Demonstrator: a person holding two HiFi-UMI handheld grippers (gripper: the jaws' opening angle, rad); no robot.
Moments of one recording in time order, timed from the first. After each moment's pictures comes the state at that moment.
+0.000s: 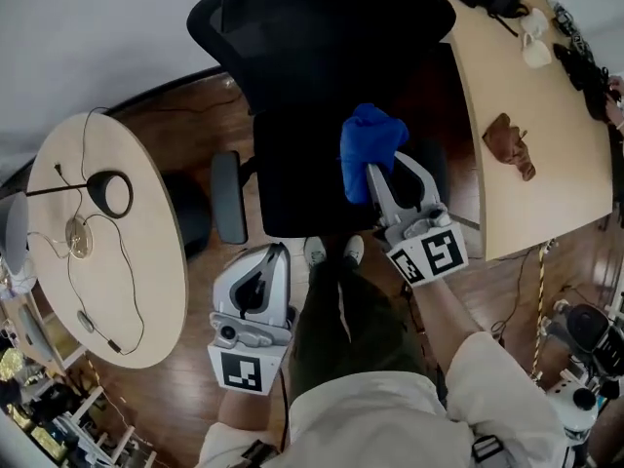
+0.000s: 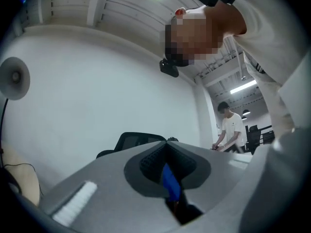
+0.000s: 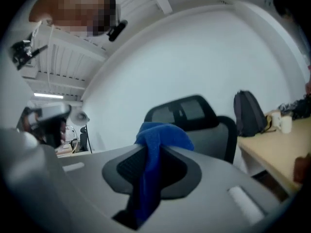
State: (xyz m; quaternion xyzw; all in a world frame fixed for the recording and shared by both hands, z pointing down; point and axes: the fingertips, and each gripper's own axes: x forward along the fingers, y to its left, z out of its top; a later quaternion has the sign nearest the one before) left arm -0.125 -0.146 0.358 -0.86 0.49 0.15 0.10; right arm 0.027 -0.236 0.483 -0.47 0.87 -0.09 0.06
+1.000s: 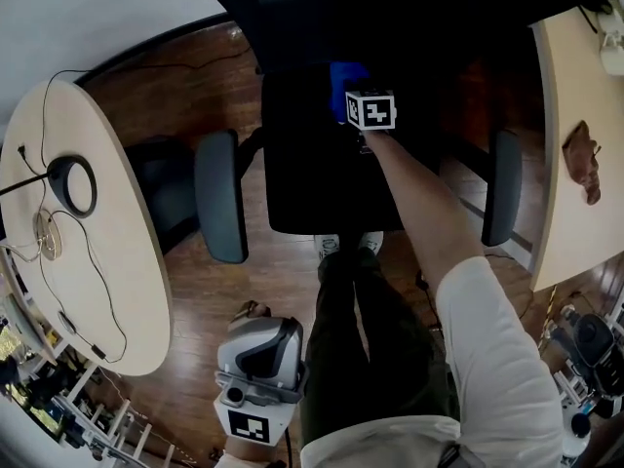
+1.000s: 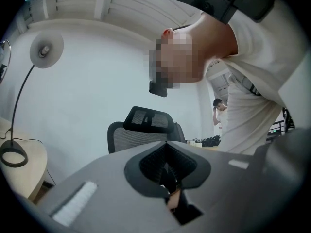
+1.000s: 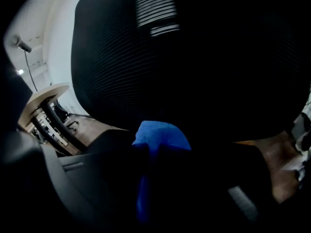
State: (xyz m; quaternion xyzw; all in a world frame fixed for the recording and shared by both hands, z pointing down) left arm -0.166 -0.210 0.492 -0.85 0.50 0.13 0.09; right arm -0.031 -0.477 1.034 -0.48 0.75 -0.36 -0.28
